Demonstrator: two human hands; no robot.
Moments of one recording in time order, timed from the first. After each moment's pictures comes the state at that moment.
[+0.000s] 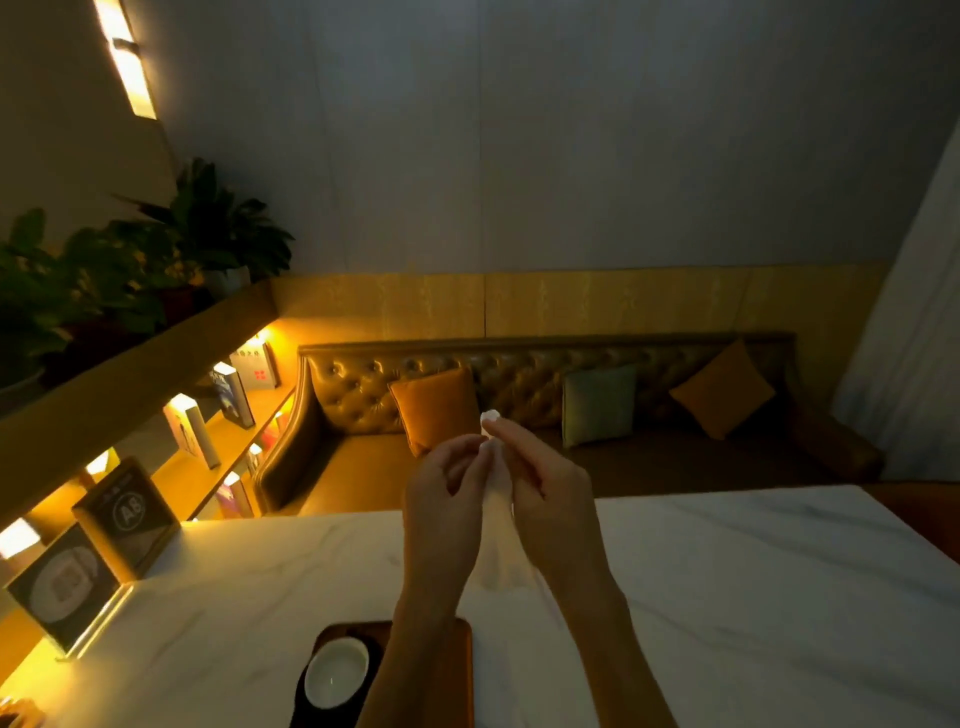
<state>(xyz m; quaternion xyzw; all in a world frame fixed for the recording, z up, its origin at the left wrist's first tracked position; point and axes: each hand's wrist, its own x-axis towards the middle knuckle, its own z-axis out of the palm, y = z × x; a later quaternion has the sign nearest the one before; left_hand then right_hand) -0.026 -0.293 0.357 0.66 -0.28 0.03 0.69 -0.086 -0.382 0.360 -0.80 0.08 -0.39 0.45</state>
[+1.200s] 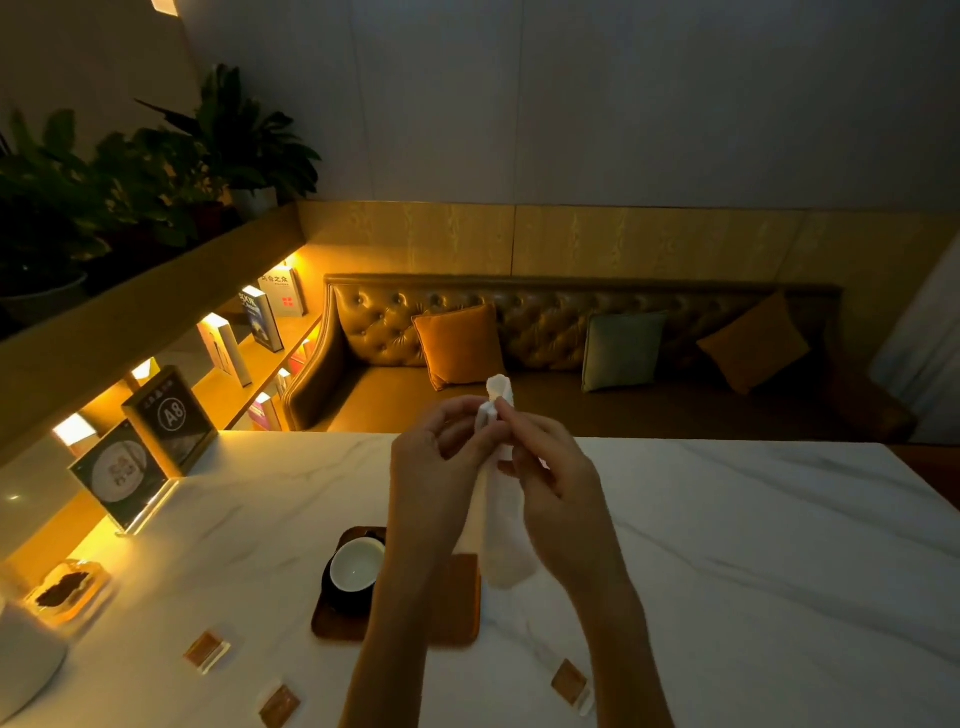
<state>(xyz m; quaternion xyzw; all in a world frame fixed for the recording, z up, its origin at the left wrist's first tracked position) -0.068 -0.244 0.339 0.67 -0.25 0.01 0.70 -0.135 -0.337 0.329 -0.80 0.06 -0.32 0.50</state>
